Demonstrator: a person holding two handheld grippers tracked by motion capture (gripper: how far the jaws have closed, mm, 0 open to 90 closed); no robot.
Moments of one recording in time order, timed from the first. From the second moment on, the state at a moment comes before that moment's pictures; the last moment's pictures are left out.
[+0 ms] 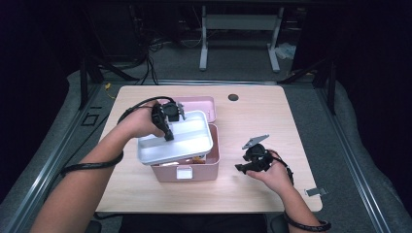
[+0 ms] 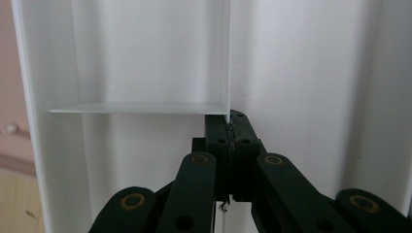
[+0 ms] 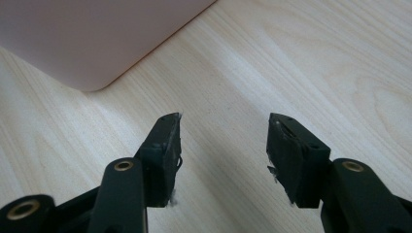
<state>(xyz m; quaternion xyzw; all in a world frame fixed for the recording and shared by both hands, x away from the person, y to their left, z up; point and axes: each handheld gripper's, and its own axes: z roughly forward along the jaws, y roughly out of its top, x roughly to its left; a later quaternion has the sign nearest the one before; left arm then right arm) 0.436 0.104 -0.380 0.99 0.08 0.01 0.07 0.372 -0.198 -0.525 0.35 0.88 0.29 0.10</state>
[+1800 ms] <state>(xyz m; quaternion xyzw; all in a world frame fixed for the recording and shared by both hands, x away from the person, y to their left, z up) 0.429 0.143 -0.422 0.98 0.19 -0.01 0.11 0.385 -0.193 -0.525 0.36 0.89 0.29 0.09</state>
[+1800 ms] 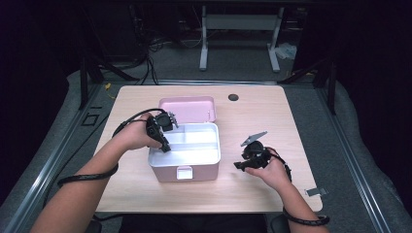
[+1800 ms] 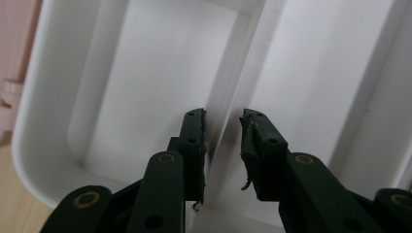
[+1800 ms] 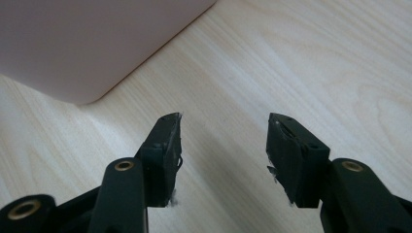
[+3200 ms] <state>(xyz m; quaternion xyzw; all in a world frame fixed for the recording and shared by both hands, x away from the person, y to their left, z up) 0.425 0.135 -0.422 0.97 0.20 0.02 0.10 0.506 -0.131 -0.429 0.42 0.86 0.27 0.09</state>
